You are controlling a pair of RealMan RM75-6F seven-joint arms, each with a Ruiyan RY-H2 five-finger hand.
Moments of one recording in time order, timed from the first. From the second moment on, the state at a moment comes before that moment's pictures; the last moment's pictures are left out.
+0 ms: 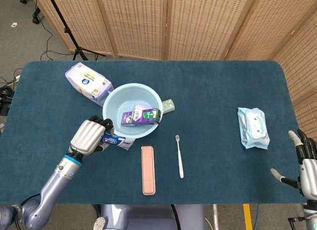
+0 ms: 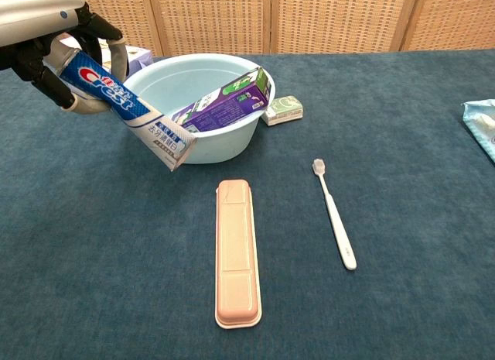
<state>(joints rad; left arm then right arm) -0.62 -1.30 -0.14 -1.90 1.24 1.17 0.46 0.00 -1.01 0.09 -1.86 -1.48 1.59 0.08</state>
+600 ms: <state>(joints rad) -0.61 -1.38 -0.20 -1.75 1.30 1.27 0.39 0.00 -1.01 0.10 -1.86 -1.47 1.57 0.09</state>
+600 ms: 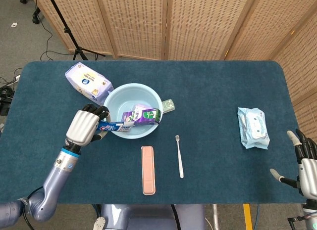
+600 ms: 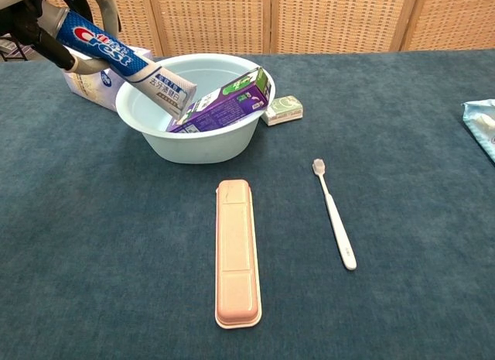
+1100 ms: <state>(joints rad) -0.64 -1.49 -0.21 -1.57 1.26 1.24 0.41 0.01 -1.01 0.10 -1.86 -1.47 1.56 0.08</state>
